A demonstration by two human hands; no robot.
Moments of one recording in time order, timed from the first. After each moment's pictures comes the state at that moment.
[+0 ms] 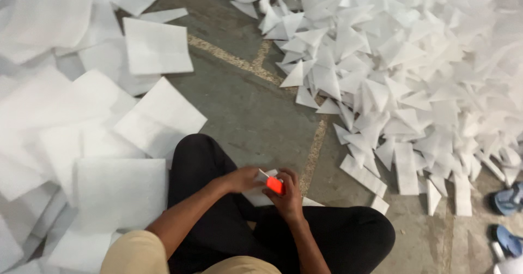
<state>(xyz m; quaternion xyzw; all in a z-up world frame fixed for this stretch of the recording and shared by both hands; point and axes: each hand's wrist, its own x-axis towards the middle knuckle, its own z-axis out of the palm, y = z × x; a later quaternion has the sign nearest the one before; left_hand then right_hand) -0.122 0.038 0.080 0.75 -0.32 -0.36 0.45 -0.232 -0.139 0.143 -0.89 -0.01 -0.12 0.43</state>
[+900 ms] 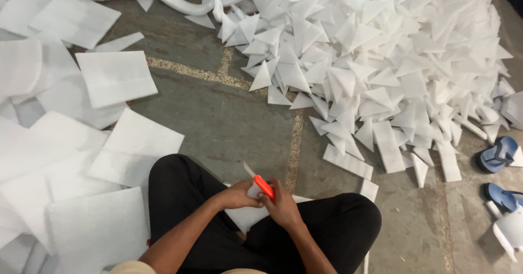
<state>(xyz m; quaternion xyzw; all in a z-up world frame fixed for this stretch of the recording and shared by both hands) -0.141 -0.001 0.106 0.74 -0.26 -0.47 0.40 -0.253 -0.177 0.141 -0.89 0.17 0.11 0.41</state>
